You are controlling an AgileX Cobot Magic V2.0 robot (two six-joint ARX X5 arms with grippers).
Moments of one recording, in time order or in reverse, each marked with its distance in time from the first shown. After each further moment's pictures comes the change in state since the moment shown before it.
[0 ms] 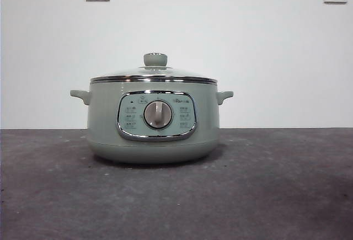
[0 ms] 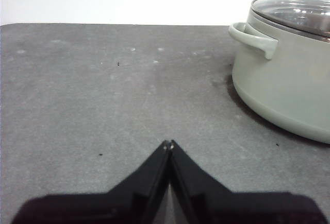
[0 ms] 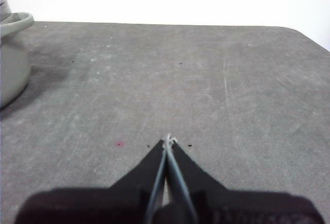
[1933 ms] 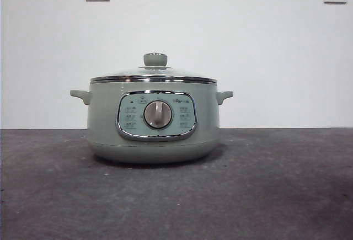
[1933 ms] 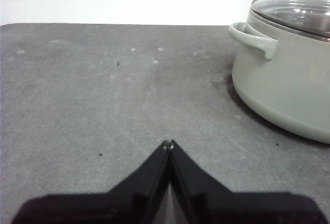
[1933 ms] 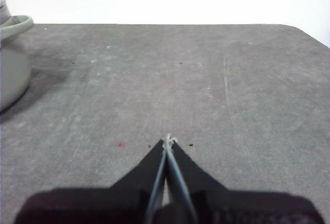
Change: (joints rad) left arm 0.000 0.000 0.000 0.000 0.000 0.000; right arm 0.000 0.000 0.000 0.000 0.001 0.019
